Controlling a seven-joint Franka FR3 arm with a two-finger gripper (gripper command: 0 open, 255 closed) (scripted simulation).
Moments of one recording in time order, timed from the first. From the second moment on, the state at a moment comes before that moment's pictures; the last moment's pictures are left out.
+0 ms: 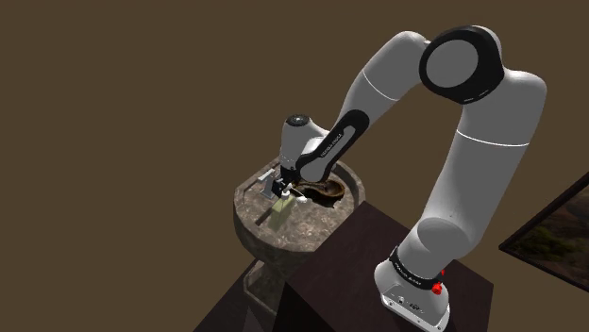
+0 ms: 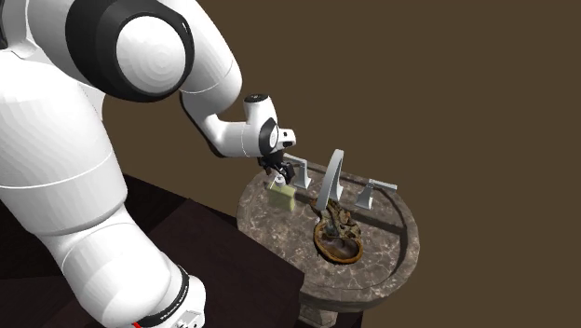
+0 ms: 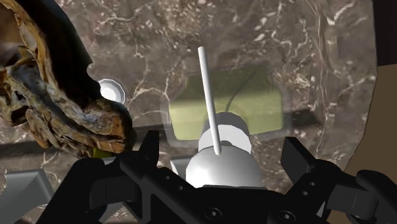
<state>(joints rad) -0.10 0.23 0.10 -2.50 -0.44 2.76 0.46</state>
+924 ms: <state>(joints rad) -0.09 0.24 0.10 -2.49 -0.44 2.77 0.47</state>
